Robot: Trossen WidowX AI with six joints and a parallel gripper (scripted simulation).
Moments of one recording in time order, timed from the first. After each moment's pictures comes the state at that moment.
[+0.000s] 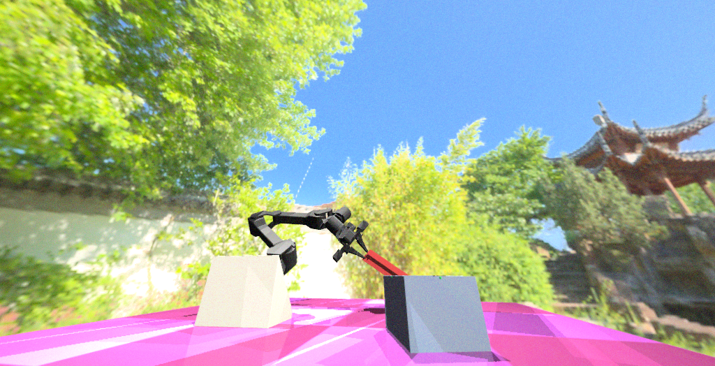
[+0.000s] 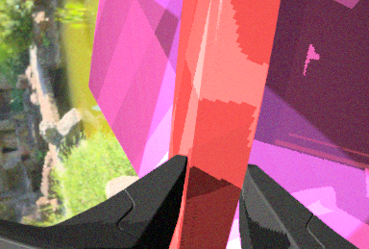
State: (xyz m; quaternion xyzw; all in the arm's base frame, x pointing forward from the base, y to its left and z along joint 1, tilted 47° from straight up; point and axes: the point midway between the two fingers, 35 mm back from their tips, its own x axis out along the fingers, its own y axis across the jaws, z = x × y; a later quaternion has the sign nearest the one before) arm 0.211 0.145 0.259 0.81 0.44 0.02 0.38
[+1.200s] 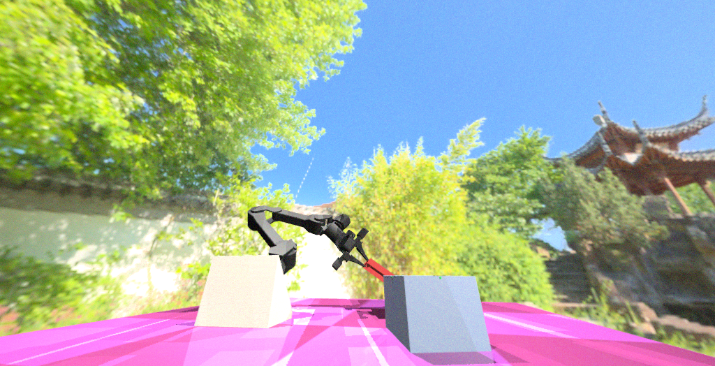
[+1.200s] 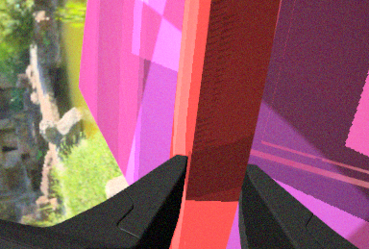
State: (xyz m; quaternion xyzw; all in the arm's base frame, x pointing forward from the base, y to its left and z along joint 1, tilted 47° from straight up) arm 0.207 0.166 0.241 0.81 0.44 0.02 0.38
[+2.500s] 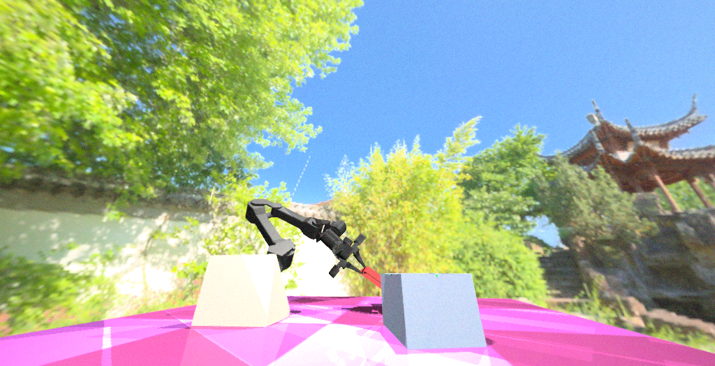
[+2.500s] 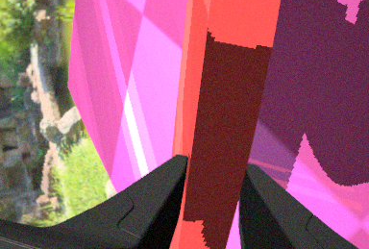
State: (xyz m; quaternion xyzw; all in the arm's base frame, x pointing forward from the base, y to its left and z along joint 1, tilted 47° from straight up) arm 0.202 0.188 0.221 0.81 0.44 0.03 0.38
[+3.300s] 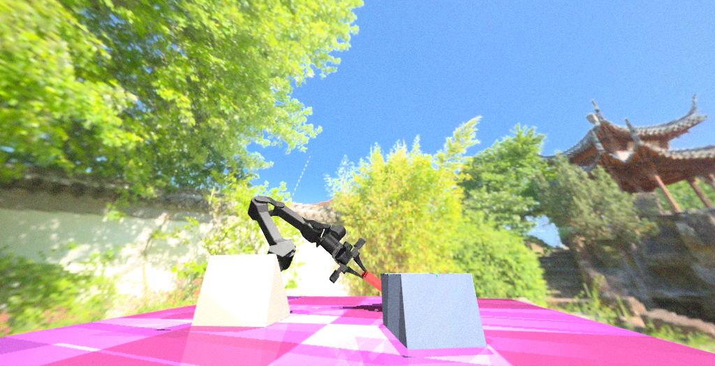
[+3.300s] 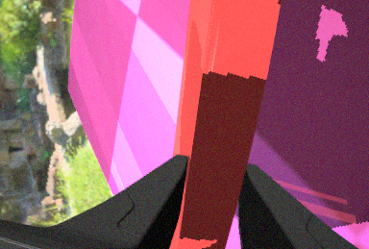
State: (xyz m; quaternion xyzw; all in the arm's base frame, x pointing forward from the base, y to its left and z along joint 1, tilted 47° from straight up) arm 0.202 0.199 0.210 0.82 0.43 0.03 0.38
